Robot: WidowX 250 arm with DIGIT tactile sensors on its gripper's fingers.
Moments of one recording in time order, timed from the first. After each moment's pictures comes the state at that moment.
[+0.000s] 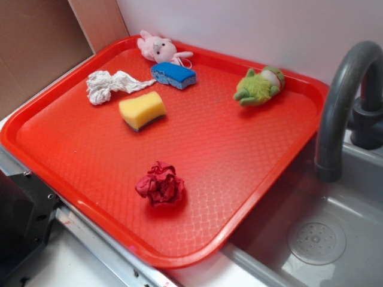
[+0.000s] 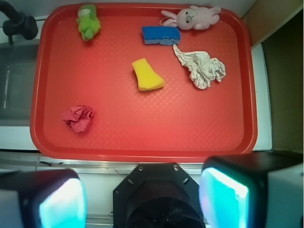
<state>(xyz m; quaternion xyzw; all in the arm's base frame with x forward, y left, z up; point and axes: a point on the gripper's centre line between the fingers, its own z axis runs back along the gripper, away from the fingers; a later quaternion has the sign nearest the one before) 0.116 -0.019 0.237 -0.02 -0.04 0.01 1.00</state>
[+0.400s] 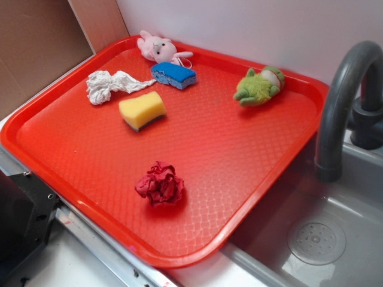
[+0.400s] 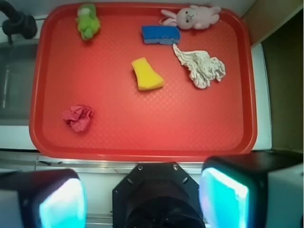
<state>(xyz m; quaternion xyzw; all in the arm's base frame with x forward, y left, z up) 0.114 -0.020 0.233 -0.01 -0.04 0.02 1.00</state>
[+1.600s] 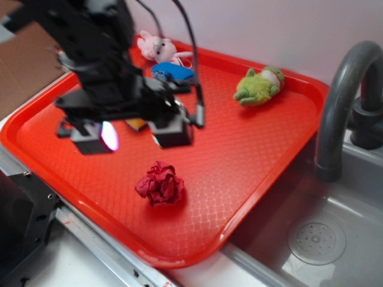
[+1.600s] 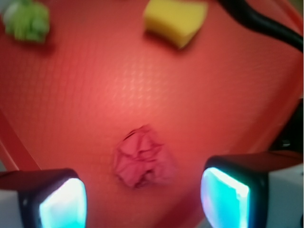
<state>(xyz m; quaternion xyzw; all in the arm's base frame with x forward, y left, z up) 0.165 -0.143 0.084 0.02 -0.04 0.35 0.94</state>
